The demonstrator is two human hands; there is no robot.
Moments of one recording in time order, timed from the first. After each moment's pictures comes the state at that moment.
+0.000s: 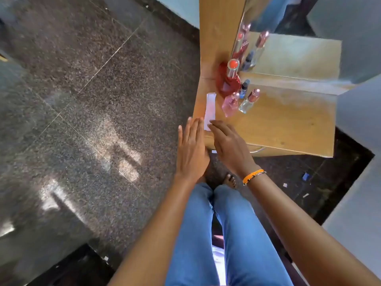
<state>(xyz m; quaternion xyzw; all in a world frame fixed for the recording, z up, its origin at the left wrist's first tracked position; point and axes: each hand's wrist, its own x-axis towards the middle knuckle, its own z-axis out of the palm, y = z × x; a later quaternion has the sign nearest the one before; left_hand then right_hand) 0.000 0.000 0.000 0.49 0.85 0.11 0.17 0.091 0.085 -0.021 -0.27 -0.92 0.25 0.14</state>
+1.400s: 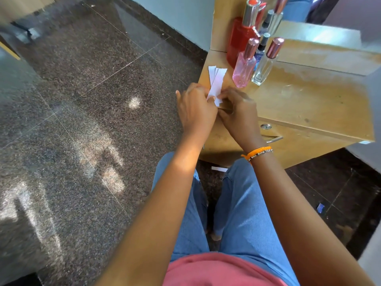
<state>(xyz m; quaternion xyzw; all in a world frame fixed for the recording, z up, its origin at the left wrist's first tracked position) -0.001 0.023 -0.055 0.33 0.88 0.35 0.04 0.085 0.093 -0.086 -0.29 -0.87 0.27 0.30</state>
